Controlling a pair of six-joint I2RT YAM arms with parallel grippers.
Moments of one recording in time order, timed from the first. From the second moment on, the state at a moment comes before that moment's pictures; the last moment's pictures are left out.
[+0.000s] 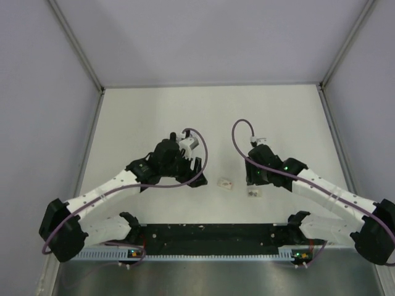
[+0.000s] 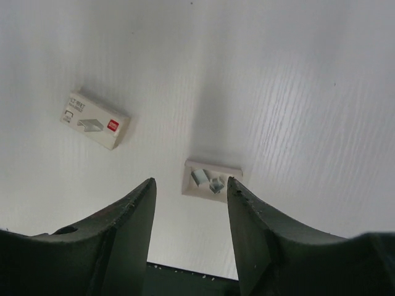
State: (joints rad) left arm -0.74 1.07 0.75 -0.34 0.35 -0.41; right arm 0.75 1.09 0.77 -0.68 0.24 0.53
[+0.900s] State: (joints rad) left arm -0.79 1.56 0.91 -0.16 0.35 -0.42; right arm 0.70 0.91 0.55 -0.80 0.40 0.87
